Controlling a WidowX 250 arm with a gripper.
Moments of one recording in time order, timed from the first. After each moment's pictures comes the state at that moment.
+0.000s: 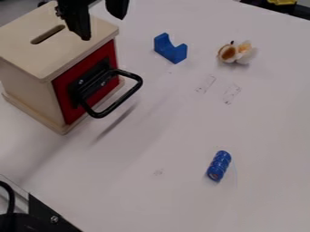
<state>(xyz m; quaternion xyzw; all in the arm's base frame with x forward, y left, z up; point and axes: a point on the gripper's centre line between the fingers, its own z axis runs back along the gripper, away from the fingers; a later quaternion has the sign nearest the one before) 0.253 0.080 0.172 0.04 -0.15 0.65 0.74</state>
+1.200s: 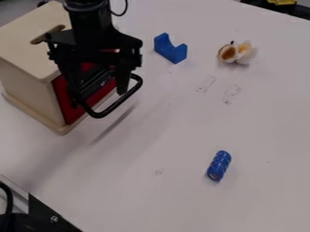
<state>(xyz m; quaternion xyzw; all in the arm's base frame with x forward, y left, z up) 0.214 0.055 0.114 0.03 -0.07 0.19 0.98</state>
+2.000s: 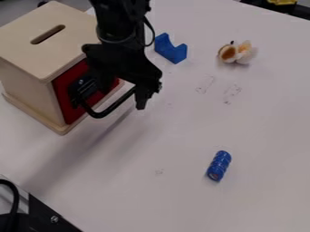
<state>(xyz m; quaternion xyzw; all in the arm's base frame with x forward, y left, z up) 0.248 0.048 0.076 0.06 -0.11 0.05 0.99</state>
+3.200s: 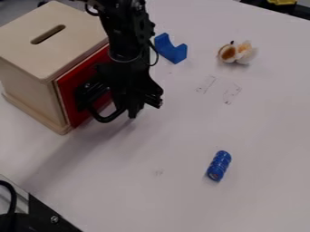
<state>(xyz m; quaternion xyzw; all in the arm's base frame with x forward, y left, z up) 0.262 0.050 0.035 0.05 -0.08 0.02 1.00</state>
